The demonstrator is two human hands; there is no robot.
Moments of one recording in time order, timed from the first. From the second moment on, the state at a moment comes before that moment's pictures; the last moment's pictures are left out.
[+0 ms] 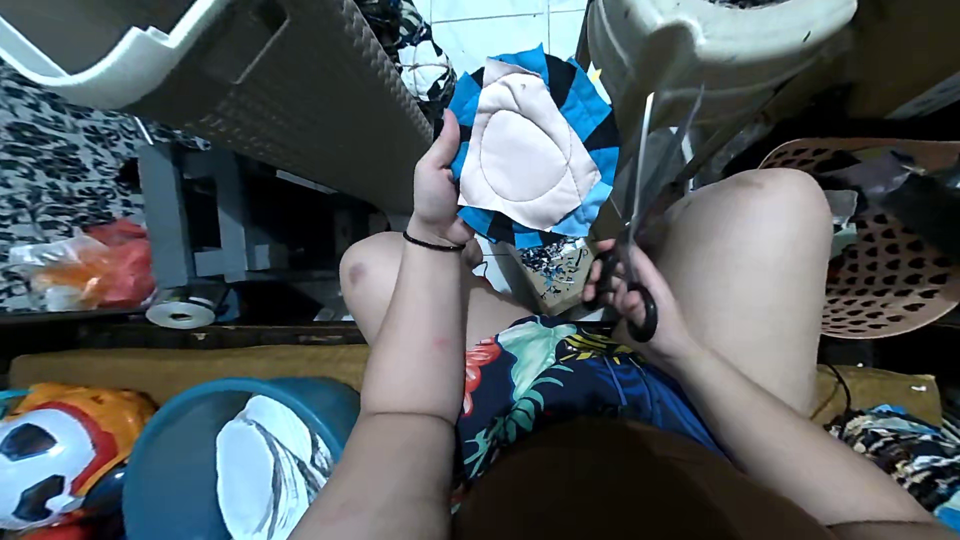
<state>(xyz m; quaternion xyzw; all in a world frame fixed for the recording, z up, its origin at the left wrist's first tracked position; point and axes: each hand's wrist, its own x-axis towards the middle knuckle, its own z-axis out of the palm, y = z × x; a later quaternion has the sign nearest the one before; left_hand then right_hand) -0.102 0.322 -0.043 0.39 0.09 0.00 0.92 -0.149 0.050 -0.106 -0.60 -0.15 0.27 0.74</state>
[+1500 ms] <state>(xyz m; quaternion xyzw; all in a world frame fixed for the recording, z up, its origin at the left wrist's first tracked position) -0.098 0.278 -0.063 0.23 0.14 0.13 0.95 -0.149 0.071 -0.103 -0.68 -0.11 0.20 0.70</state>
